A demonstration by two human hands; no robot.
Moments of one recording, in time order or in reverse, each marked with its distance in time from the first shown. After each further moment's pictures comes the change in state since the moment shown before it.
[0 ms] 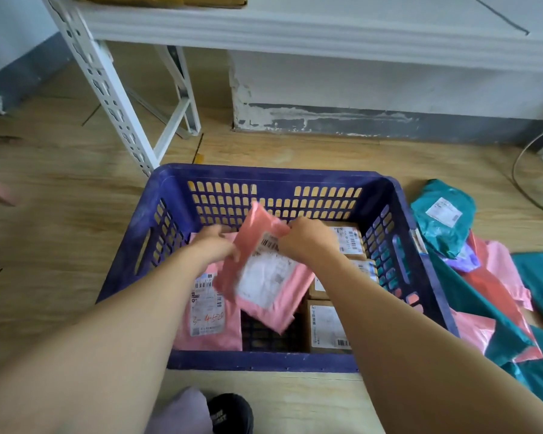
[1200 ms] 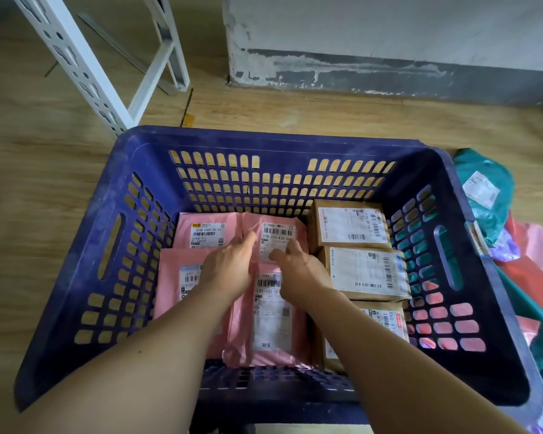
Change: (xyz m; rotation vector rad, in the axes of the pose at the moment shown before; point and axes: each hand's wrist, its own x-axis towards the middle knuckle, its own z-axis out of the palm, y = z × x) left_hand 0.068 -0.061 0.076 0.736 0.172 0.439; right_hand 0.039 0.030 0.104 -0.212 -0.156 -0.242
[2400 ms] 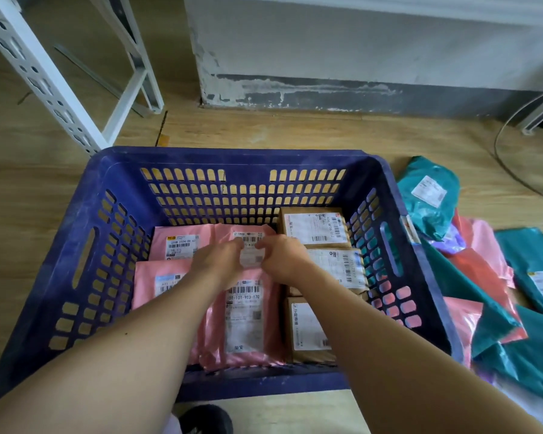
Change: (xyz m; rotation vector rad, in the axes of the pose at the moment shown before) left_hand -0.002 0.045 -0.037 -0.007 -0.156 -0.015; right_hand -0.020 0.014 -0.047 0.461 0.045 0.177
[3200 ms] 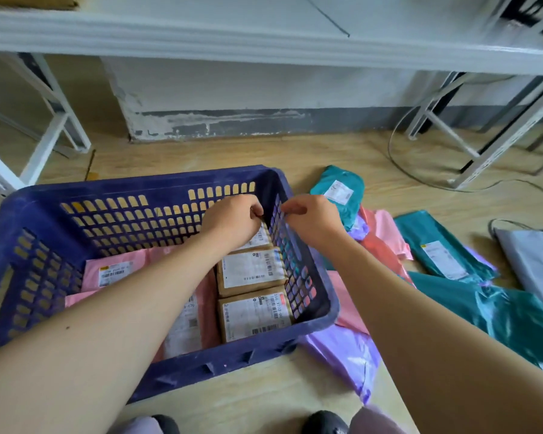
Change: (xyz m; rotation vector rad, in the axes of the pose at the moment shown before) left_hand -0.029 0.156 -0.074 -0.204 0.288 0.331; right_hand -0.108 0.077 -0.133 0.168 0.554 0.047
